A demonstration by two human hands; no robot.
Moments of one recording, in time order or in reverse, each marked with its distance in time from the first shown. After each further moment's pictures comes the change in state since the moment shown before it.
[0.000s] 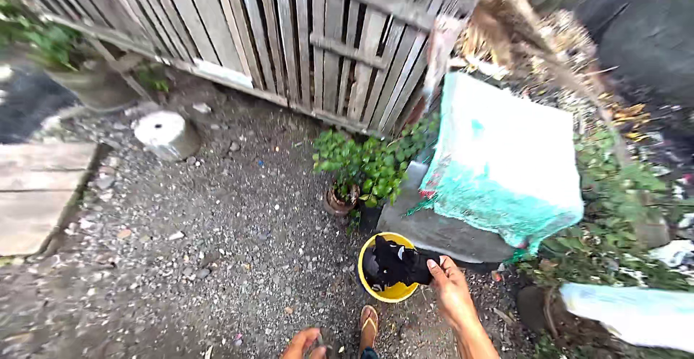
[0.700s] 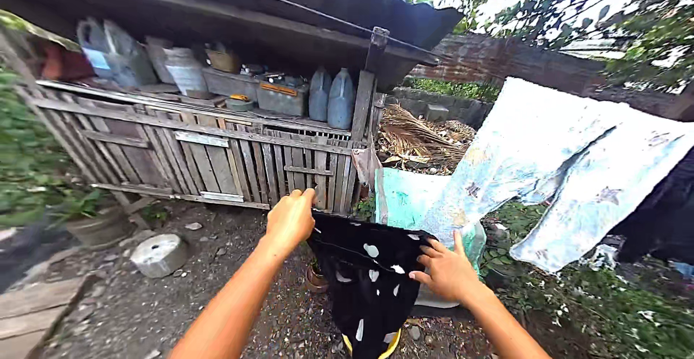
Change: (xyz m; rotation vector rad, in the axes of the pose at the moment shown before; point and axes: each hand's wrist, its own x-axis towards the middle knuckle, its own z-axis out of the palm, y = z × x) left_hand -0.043 0.433 -0.089 0.867 0.363 0.513; right_hand -0.127 -0.199 -0.131 -1.564 -0.178 -0.458
